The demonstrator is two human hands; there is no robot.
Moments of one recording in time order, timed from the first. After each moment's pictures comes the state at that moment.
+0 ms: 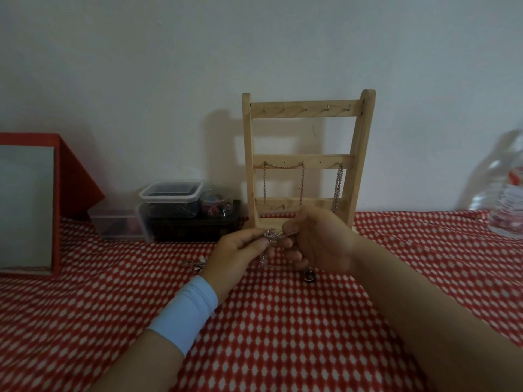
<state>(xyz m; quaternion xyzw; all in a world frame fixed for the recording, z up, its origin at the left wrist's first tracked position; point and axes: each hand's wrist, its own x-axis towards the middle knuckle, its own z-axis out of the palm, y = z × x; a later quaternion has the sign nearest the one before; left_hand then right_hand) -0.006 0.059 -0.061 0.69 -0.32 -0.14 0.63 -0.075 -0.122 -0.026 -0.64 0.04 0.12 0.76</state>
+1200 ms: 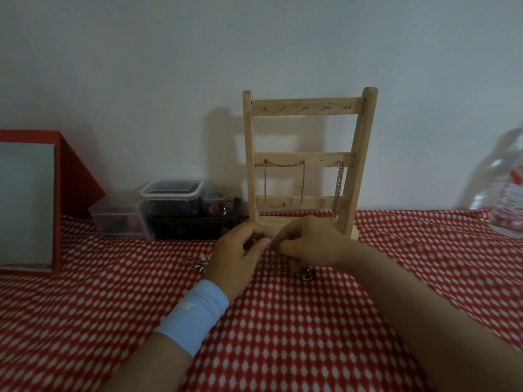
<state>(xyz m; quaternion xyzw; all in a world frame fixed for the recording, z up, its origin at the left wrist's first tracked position) -0.007 0.056 -0.069 0.76 -0.40 0.10 0.50 -0.079 -0.110 -0.024 -0.91 0.08 0.00 0.41</state>
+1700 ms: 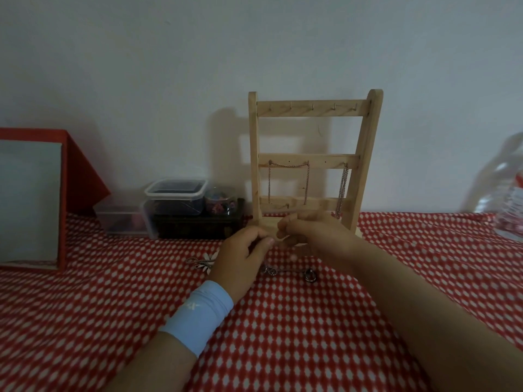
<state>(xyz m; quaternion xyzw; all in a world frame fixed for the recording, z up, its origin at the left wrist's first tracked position) -0.007 0.055 -0.071 0.76 -0.40 0.09 0.51 -0.076 -0.114 -0.028 -0.74 0.09 -0.04 0.67</state>
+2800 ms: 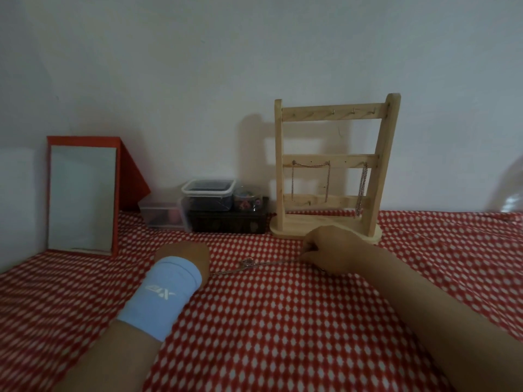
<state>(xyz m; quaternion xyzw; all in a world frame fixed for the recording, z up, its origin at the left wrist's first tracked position) 0.015 0.164 -0.040 0.97 -0.21 -0.03 -0.14 -0.072 -0.102 -0.042 -0.99 0.04 0.01 0.11</state>
